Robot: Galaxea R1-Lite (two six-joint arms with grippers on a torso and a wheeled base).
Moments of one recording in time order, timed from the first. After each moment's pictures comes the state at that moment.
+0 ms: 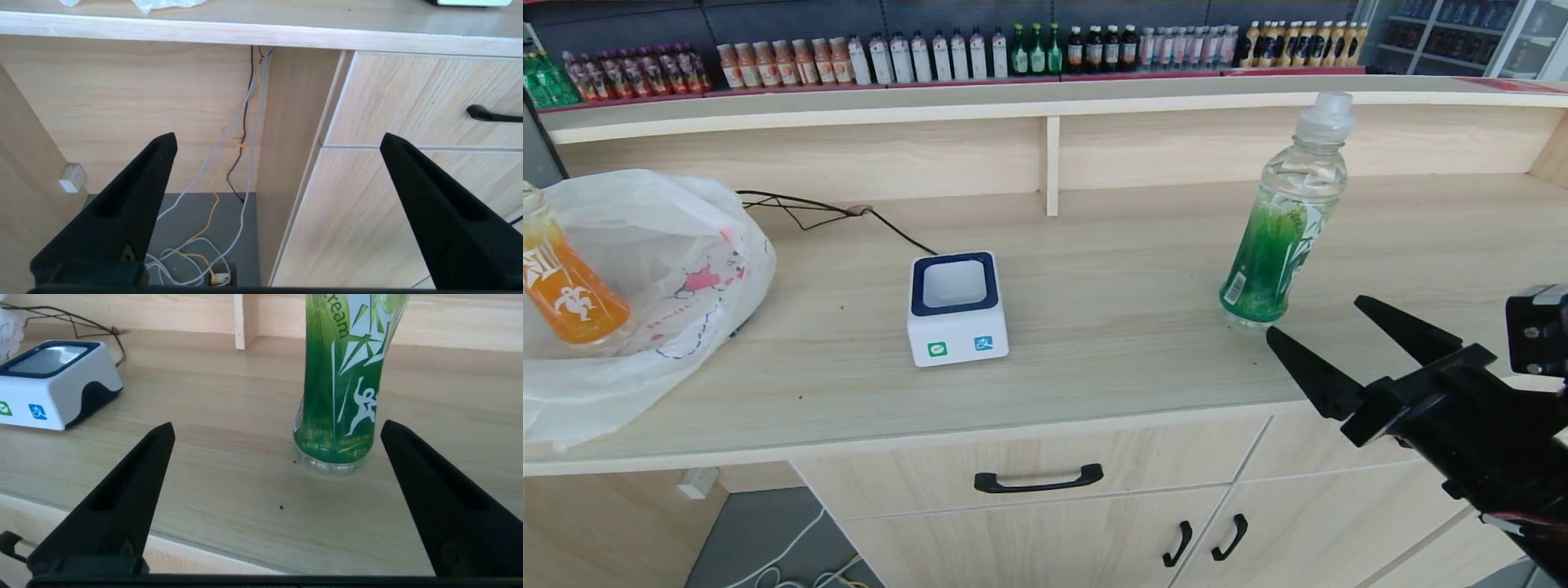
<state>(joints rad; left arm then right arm) 0.00 0.00 0.00 0.00 0.00 -0.01 0.44 1.53 -0.19 -1.57 -0.06 -0.08</state>
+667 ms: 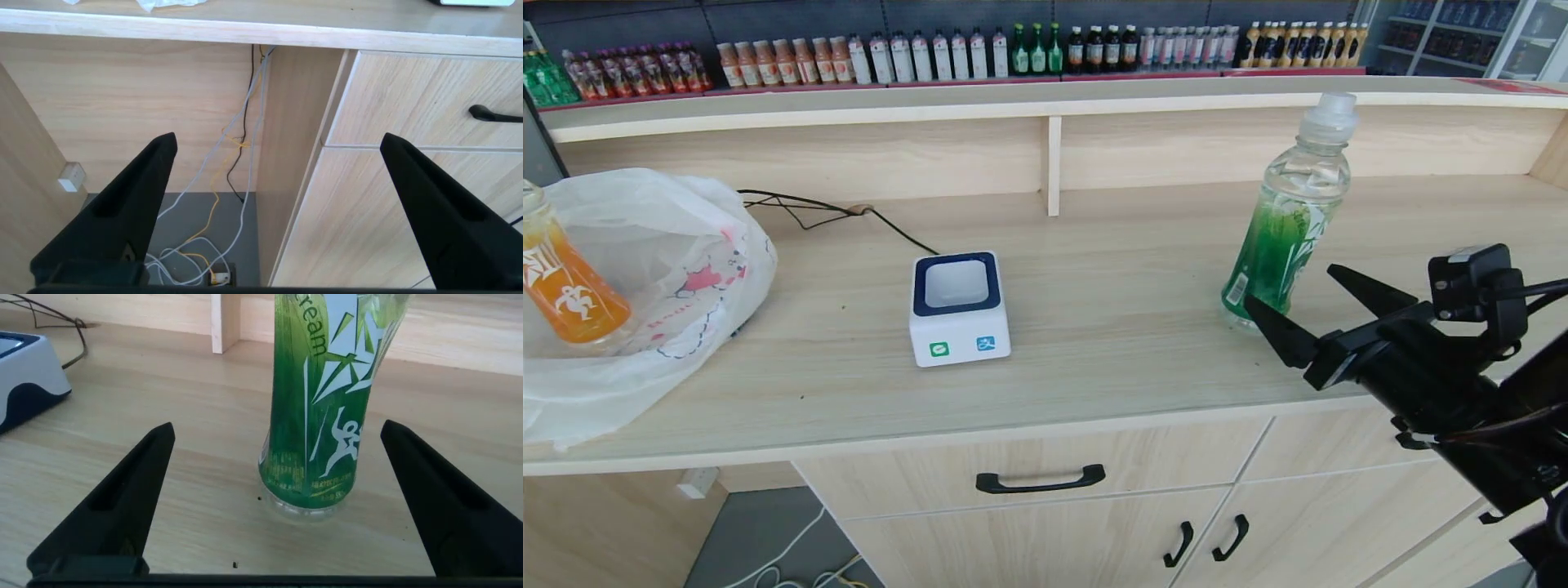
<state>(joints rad) 0.00 0.00 0.00 0.00 0.00 -0.01 0.32 1.68 -0.35 -1.57 0.05 -0.12</state>
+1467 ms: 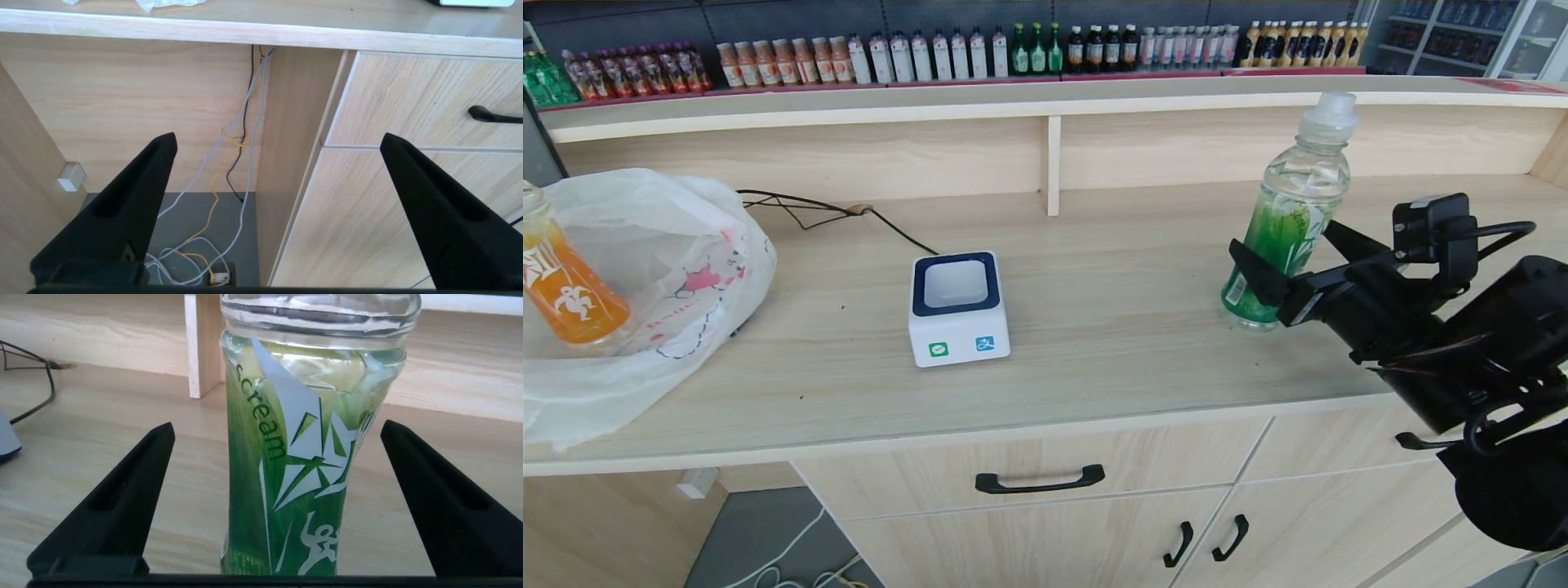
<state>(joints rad) 0.00 0.00 0.00 0.00 0.00 -0.02 0.28 1.81 -0.59 -1.57 0.07 -0.12</state>
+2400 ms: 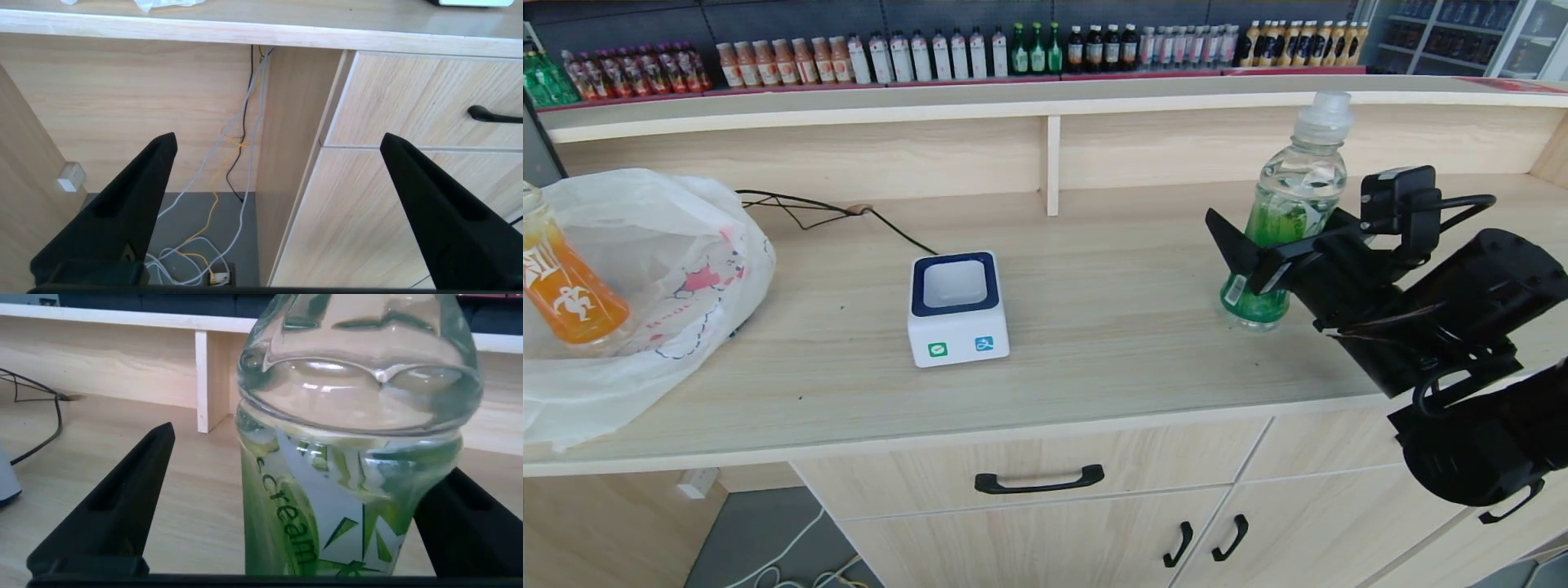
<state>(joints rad) 0.00 0.00 0.00 0.00 0.00 -0.02 0.32 1.88 -0.74 -1.57 0.06 -0.12</state>
